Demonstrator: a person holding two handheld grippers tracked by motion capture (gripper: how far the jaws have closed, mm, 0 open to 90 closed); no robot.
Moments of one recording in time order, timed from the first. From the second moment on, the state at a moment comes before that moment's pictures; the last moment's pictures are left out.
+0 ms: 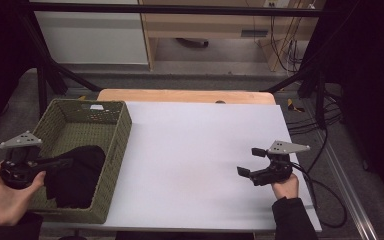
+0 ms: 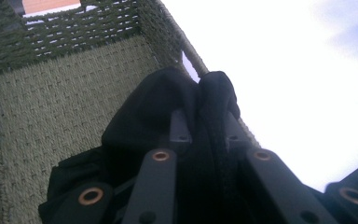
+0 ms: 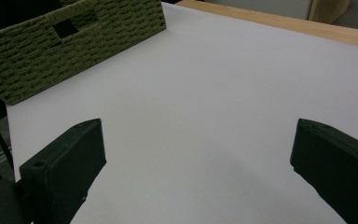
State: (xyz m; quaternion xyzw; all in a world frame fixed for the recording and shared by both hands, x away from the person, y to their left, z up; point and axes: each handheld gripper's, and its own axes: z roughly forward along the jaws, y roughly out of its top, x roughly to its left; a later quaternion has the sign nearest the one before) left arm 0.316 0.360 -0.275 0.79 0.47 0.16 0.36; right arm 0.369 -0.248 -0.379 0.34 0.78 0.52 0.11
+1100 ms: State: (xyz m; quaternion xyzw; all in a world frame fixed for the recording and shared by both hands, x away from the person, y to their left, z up) left arm 0.325 0.370 -0.228 0.77 0.46 0.18 0.39; right arm 0.370 -0.248 -0.379 0.33 0.78 0.52 0.11
